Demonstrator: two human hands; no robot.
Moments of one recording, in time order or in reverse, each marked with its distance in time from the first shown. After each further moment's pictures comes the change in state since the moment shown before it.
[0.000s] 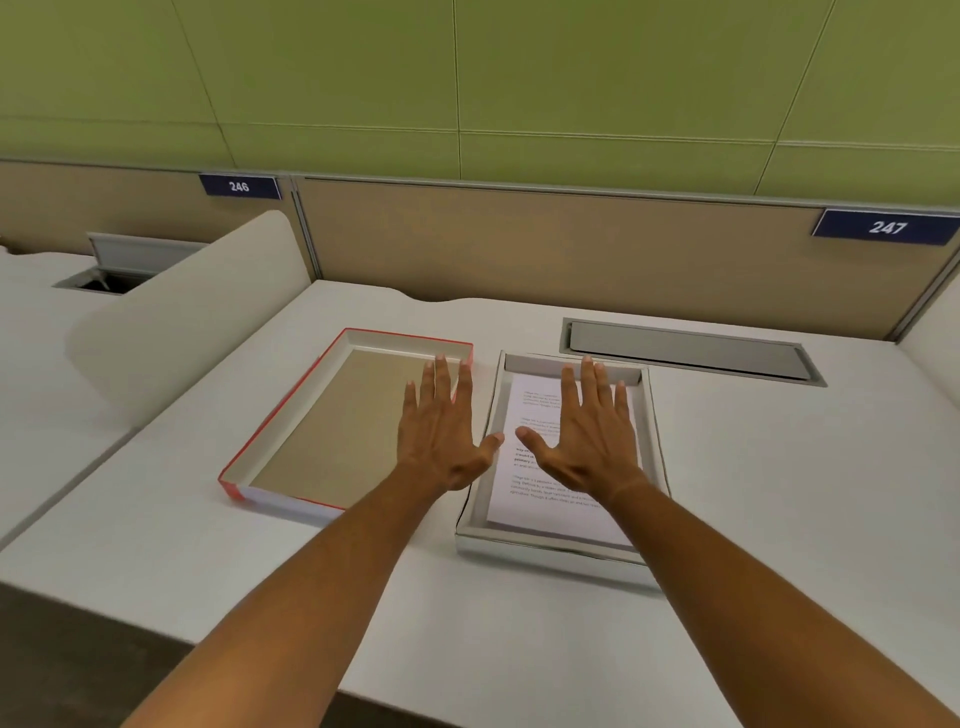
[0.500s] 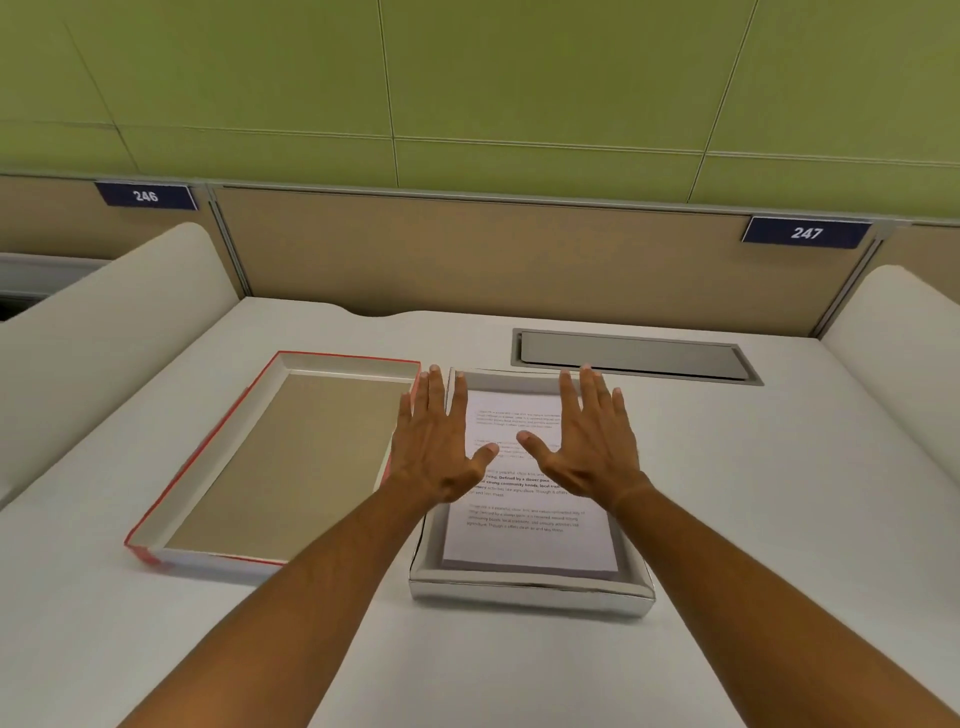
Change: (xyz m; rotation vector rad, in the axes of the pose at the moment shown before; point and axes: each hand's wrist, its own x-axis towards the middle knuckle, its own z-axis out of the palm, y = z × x) left_hand 0.048 0.034 0.022 -0.043 -0.003 0.133; right_hand 0.018 0.050 -0.008 -0.007 -0.023 0.131
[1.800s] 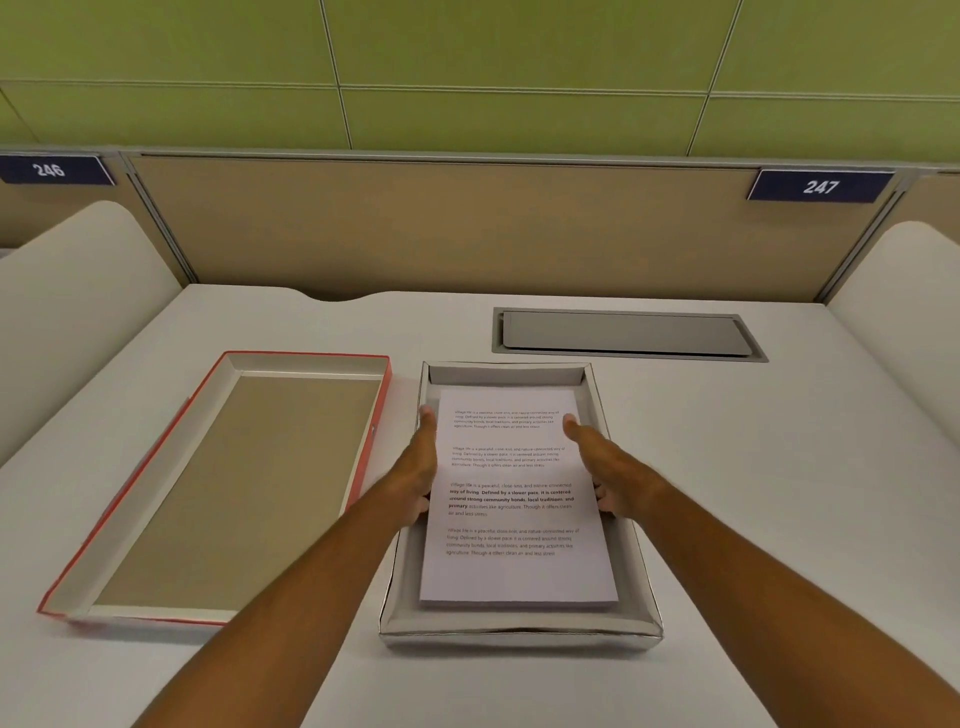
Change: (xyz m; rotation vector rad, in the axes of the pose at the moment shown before) left_hand 0.040 0.014 0.015 -1.332 -0.580 -0.747; right_hand 0.027 0.038 0.008 1.151 -0.586 0.674
